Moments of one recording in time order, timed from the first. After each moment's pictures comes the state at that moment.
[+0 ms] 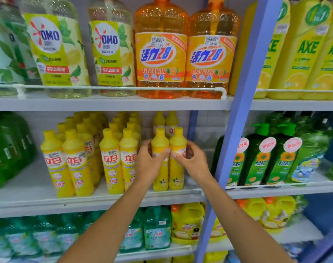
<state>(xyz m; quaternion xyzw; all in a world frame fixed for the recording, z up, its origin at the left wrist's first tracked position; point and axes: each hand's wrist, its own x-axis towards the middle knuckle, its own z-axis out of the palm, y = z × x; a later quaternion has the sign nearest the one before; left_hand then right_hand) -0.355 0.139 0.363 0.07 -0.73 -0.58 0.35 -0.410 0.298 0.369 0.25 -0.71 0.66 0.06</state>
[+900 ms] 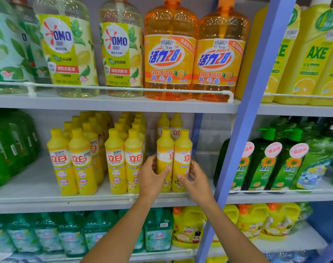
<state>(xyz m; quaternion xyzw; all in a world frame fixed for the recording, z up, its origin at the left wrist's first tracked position) -0.333 0.147 0.329 0.11 -0.76 -0.56 0.32 -0.397 0.305 0.302 0.23 -0.74 0.63 0.04</state>
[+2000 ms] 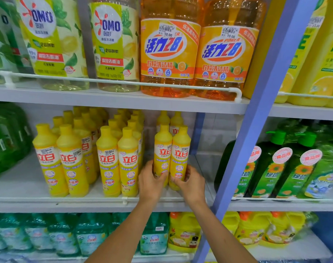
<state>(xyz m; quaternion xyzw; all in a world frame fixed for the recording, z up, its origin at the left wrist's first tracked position) -0.371 0.145 0.289 0.20 -0.80 -0.48 0.31 -0.429 0.283 0.285 0.12 -0.84 0.52 0.06</state>
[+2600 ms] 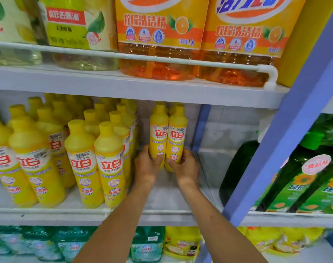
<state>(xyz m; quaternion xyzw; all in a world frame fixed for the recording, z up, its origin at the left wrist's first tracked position) -0.473 0.116 0.272 0.22 -0.77 -0.51 0.31 -0.531 0.233 0.263 0.09 -0.82 0.56 0.08</state>
